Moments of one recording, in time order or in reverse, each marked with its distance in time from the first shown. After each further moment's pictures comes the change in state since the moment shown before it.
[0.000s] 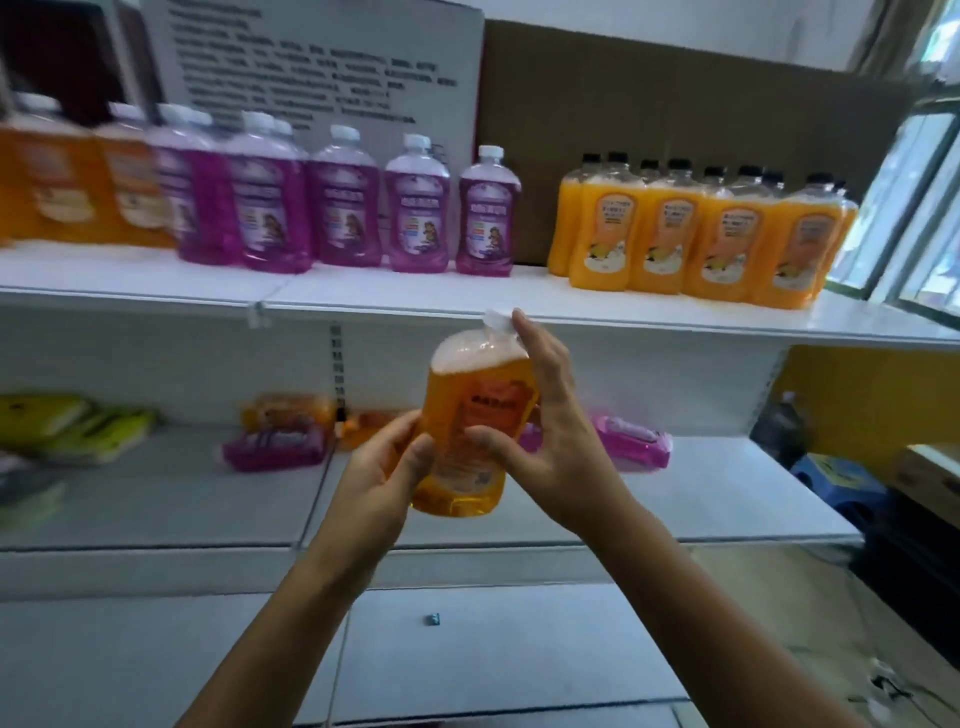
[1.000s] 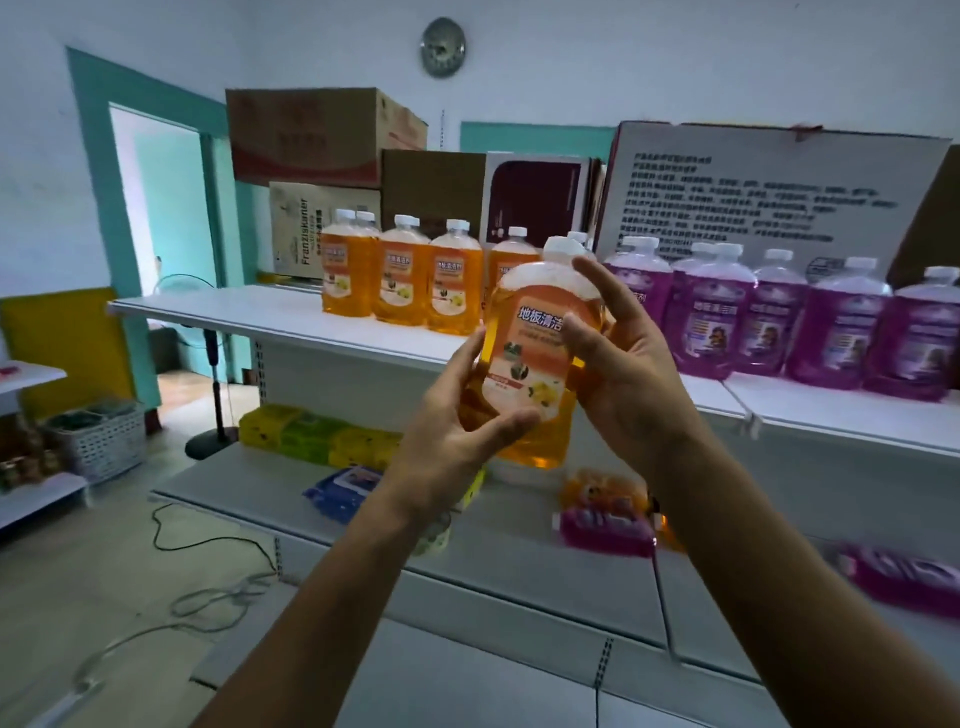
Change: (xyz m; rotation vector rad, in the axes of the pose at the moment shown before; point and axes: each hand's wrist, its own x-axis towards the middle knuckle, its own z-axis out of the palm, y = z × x) left_hand -0.033 0.120 -0.389 0.165 0.150 0.186; right_hand 0.225 -0.192 0.317 1.135 -0.147 0.144
